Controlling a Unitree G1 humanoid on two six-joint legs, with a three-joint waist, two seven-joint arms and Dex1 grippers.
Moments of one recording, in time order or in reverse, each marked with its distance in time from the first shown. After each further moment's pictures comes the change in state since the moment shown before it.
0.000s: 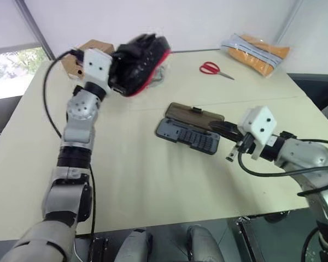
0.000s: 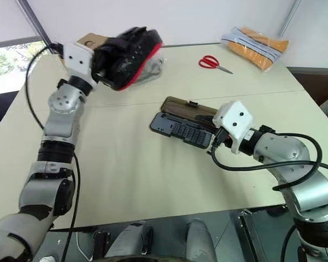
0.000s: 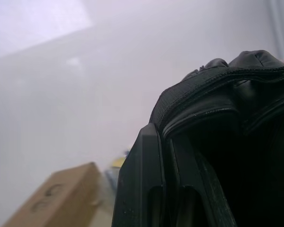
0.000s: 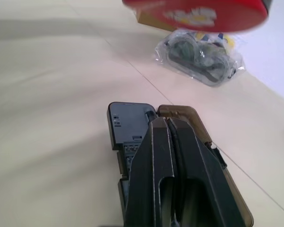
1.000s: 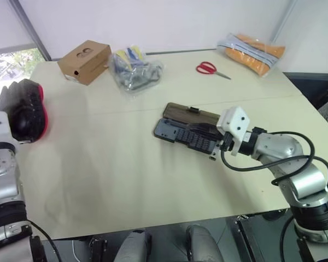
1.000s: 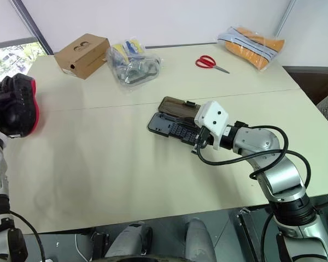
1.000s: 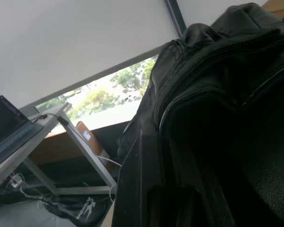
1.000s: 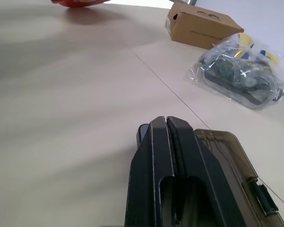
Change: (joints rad) left arm 0.501 0.227 0.409 0.002 -0.007 0.176 0.236; right arm -0.123 0.106 0.151 0.172 -0.057 -0.115 0.115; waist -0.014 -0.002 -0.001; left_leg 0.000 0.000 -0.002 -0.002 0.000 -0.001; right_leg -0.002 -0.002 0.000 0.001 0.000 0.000
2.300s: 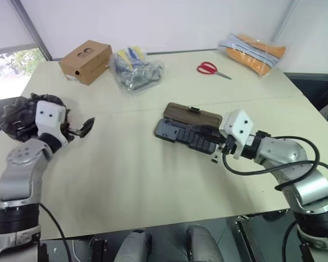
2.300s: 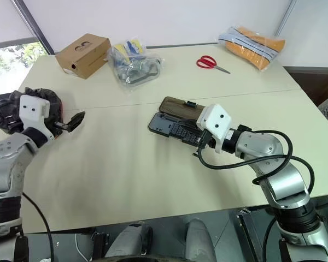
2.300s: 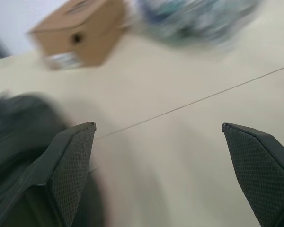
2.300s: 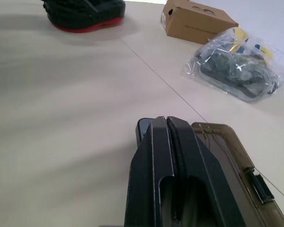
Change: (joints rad) left arm 0.023 -0.027 -0.194 -0.484 -0.337 0.409 -0.493; right arm 0.049 -0.005 -0.027 -0.057 -0.009 0.030 -0.030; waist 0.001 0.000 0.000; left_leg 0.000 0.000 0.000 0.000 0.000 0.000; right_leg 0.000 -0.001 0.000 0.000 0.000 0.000
